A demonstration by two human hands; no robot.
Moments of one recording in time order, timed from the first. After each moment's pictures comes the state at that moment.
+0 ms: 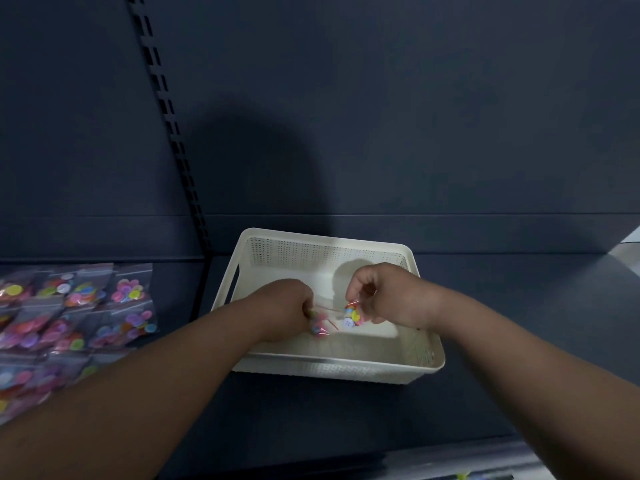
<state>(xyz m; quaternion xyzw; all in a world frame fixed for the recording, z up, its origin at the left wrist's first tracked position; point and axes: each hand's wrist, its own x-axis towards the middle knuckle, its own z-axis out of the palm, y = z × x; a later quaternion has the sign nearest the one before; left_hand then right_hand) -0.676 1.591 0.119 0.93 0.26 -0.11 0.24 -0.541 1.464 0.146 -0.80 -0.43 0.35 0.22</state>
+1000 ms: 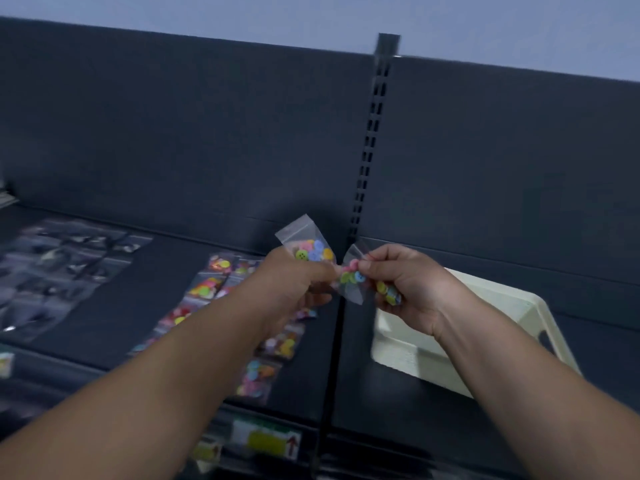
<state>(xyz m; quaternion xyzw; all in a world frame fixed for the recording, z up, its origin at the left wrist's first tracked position) -0.877 1.618 0.202 0.53 0.38 0.30 0.69 -0.727 1.550 0.210 -0.62 -0.29 0.49 0.54</state>
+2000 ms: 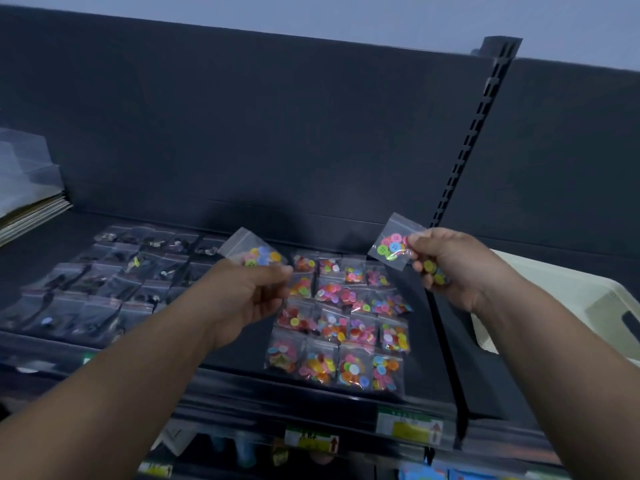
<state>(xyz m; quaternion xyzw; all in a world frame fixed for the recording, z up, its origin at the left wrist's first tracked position) -1.089 1.716 0.194 0.48 0.41 0.29 0.72 -0.846 1.618 0.220 -0.69 -0.26 0.39 0.55</state>
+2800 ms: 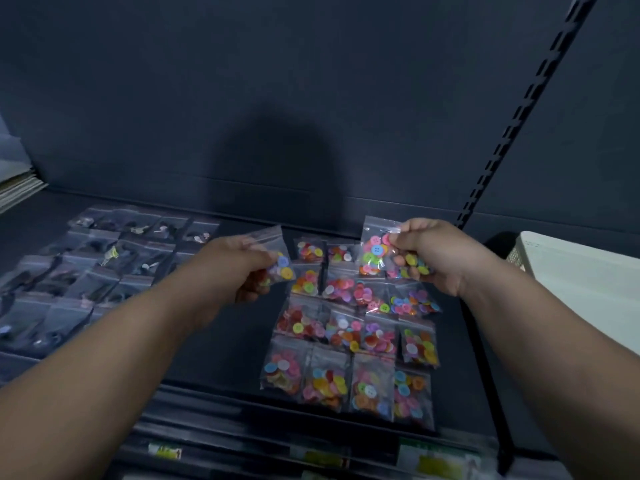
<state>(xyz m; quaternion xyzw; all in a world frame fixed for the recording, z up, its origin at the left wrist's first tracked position) -1.066 1.788 0.157 0.60 0.49 0.22 0.59 -0.819 1.697 0.166 -0.73 -0.27 0.42 0.46</state>
